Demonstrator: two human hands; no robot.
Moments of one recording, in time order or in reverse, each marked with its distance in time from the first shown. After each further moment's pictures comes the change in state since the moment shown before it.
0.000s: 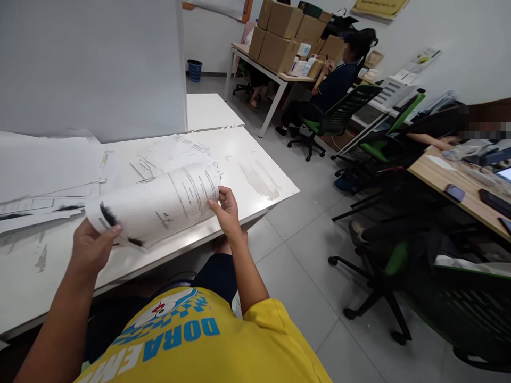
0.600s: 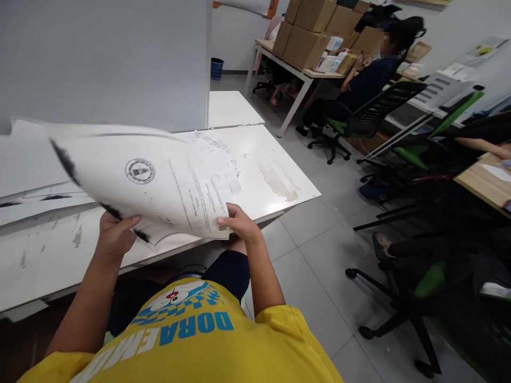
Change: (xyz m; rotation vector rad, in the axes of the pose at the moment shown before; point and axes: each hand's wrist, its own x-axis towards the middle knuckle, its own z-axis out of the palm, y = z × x) left_hand -0.012 0.030 0.012 -0.129 0.097 -0.103; right_hand -0.014 -0.026 -0.005 0.131 -0.460 0.451
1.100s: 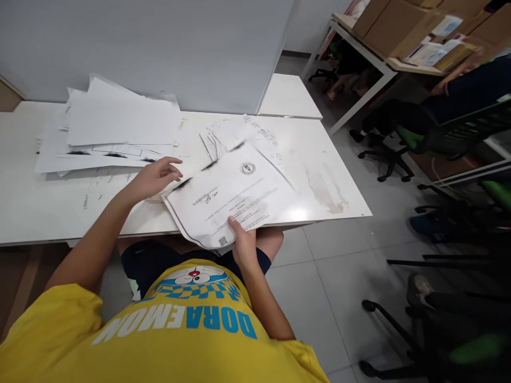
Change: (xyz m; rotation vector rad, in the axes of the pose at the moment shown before) left_hand 0.041 0.018 -0.054 0.761 -0.373 -0.058; right_hand -0.042 0.062 0.093 0.138 0.577 0.055
